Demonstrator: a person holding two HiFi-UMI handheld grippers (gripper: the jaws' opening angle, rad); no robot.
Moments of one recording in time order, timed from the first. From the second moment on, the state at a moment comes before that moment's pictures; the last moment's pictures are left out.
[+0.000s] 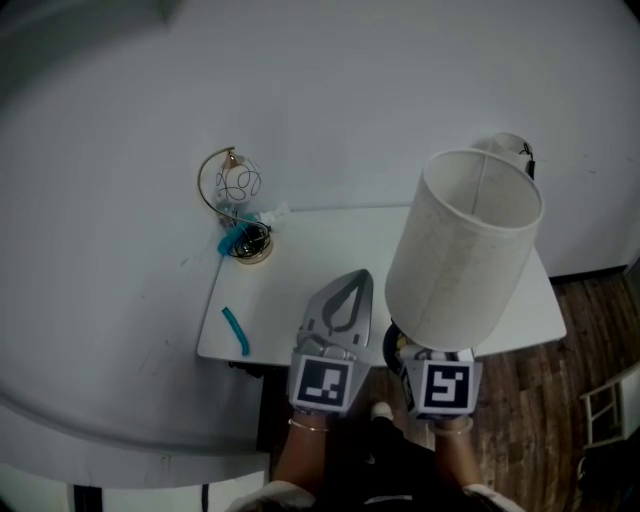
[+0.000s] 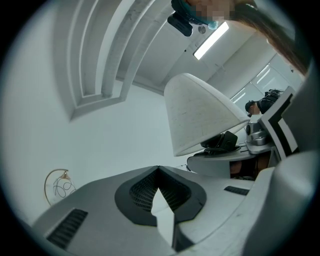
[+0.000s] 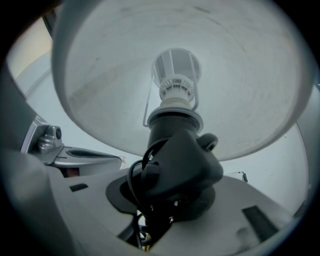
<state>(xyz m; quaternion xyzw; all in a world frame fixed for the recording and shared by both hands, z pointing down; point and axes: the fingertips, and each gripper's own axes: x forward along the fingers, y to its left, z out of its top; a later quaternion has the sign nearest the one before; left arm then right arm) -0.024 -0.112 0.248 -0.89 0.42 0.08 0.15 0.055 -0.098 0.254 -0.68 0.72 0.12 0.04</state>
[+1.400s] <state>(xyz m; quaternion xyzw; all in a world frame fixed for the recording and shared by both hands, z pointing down) 0.021 -0.239 0.270 -0.89 0.43 0.06 0.13 0.103 -0.228 0.279 -0.67 0.73 0.11 0.03</state>
